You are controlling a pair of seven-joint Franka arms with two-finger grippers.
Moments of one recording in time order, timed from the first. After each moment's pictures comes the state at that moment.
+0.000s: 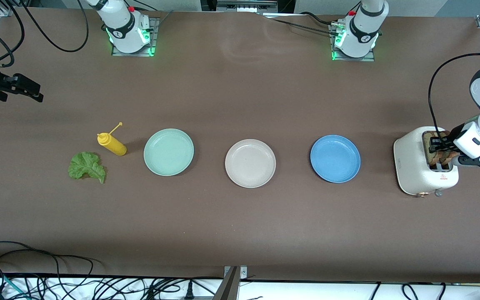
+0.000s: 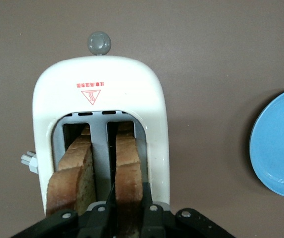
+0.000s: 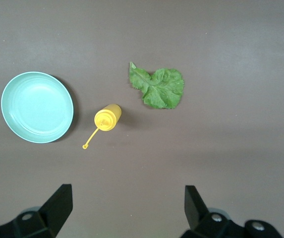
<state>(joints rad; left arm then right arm) 0.28 0.24 -0.05 -1.93 0.03 2.13 0.27 0.01 -0.04 -0.07 -1.72 -0.02 1.63 -0.05</state>
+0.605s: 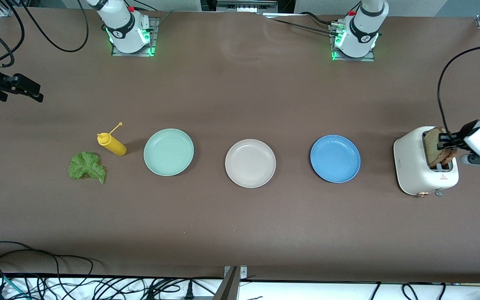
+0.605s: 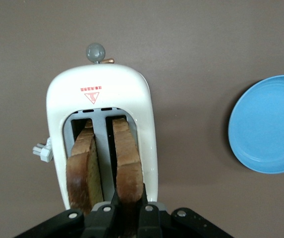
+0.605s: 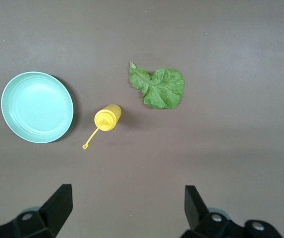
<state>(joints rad) 0.27 0.24 -0.07 -1.73 0.03 1.85 0.28 0.01 -0.04 -0.07 -1.72 -0.02 1.63 -0.05</state>
